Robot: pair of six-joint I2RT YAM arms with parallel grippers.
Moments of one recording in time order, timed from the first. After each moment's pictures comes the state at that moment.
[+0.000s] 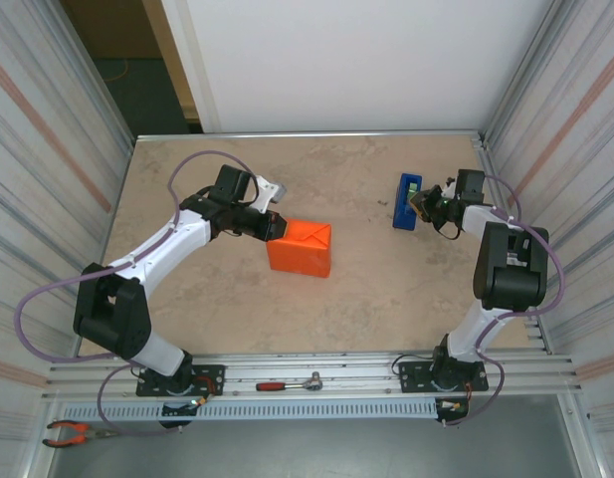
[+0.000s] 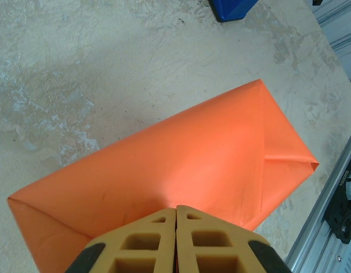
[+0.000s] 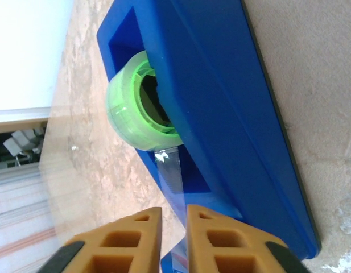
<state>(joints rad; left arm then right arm) -0.45 1.52 1.17 -0.58 0.53 -0.07 -0.15 1.77 1.02 -0.10 -0.57 0.80</state>
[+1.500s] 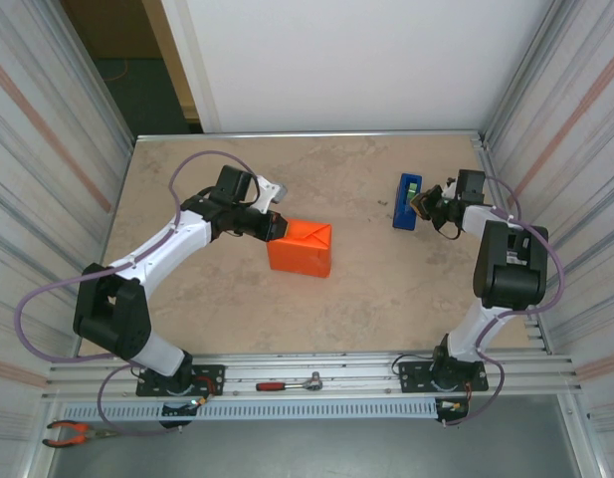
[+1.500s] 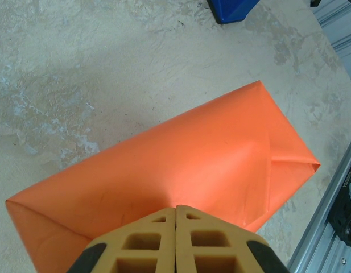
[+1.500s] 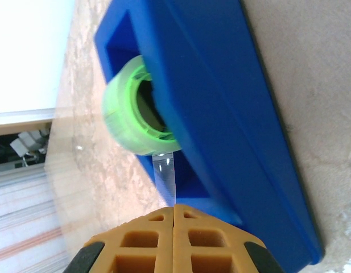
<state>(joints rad) -0.45 1.52 1.16 -0.56 0.52 -0.07 -0.16 1.77 1.02 -0.08 -0.59 0.83</state>
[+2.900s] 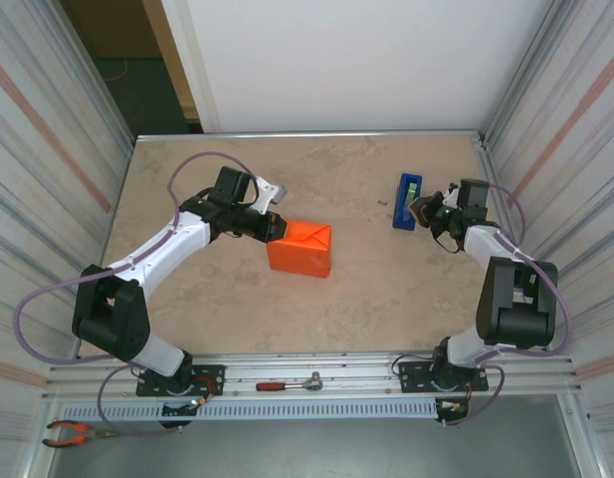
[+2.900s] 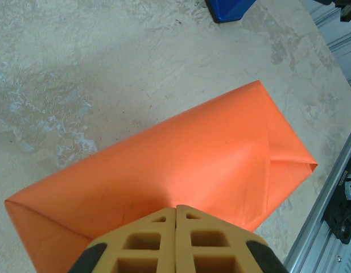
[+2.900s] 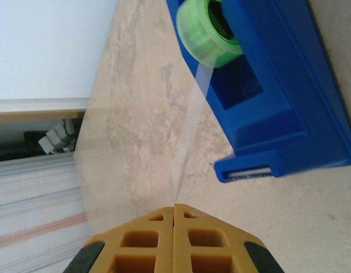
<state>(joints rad) -0.45 1.51 1.15 -0.56 0.53 -0.07 -0.13 1.51 0.82 -0.03 -0.59 0.91</state>
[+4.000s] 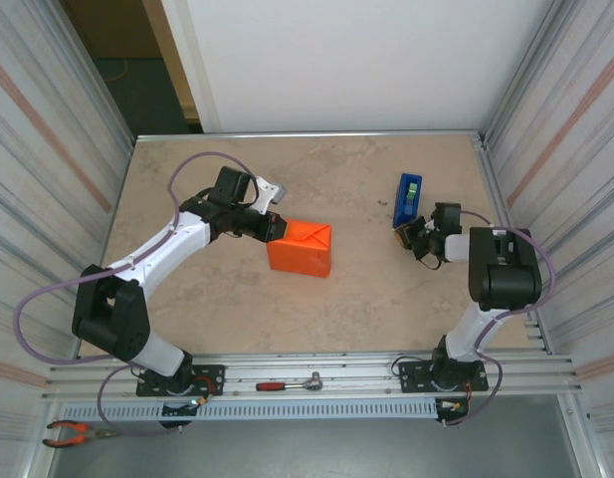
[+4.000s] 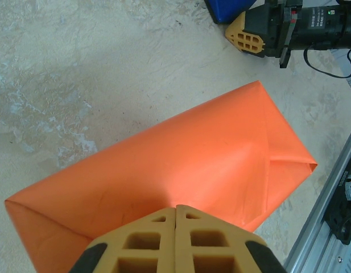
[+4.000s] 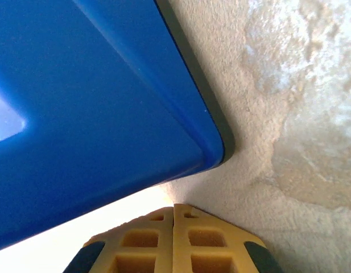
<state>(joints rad) -0.45 1.51 1.15 -0.55 0.53 -0.07 -0.05 1.76 0.70 0.21 -0.49 1.04</state>
